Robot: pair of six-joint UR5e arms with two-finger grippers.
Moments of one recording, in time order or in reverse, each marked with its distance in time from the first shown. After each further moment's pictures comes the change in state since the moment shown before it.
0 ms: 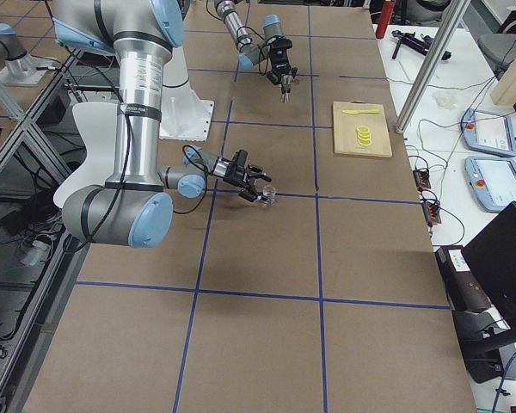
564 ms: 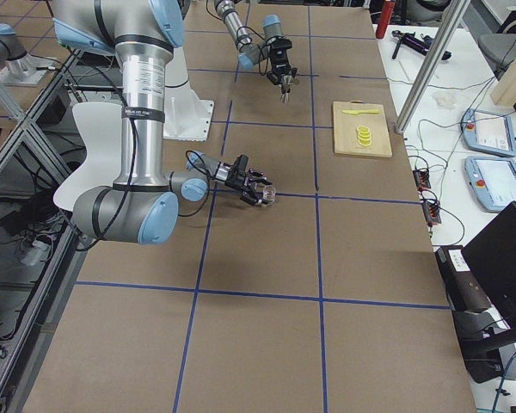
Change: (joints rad) left arm 0.000 0.006 0.000 -0.001 0.001 0.000; right arm -0.001 0.066 -0.099 0.000 -0.015 0.007
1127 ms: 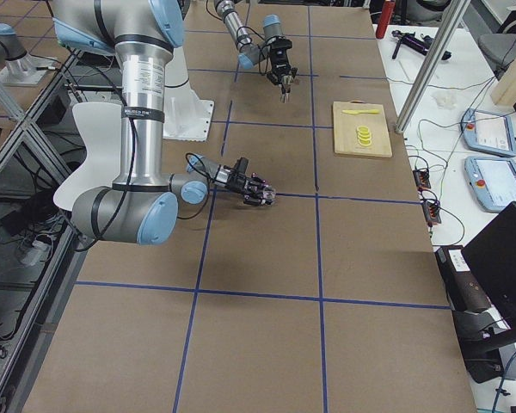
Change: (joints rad) left arm 0.000 0.001 0.000 0.000 0.001 0.000; right arm 0.002 -0.007 -0.015 0.000 -0.005 -0.004
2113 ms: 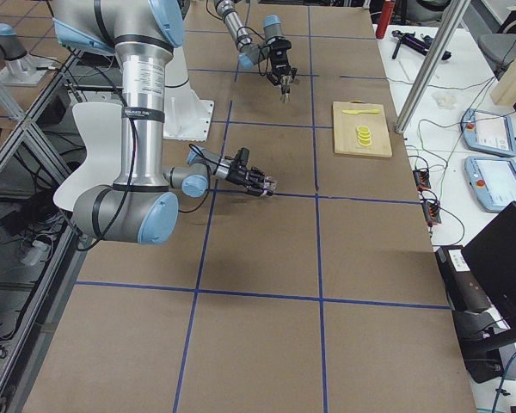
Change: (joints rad) left arm -0.001 0.003 0.003 -0.001 -0.016 0.049; right arm 0.006 0.010 0.064 0.071 0.035 -0.266
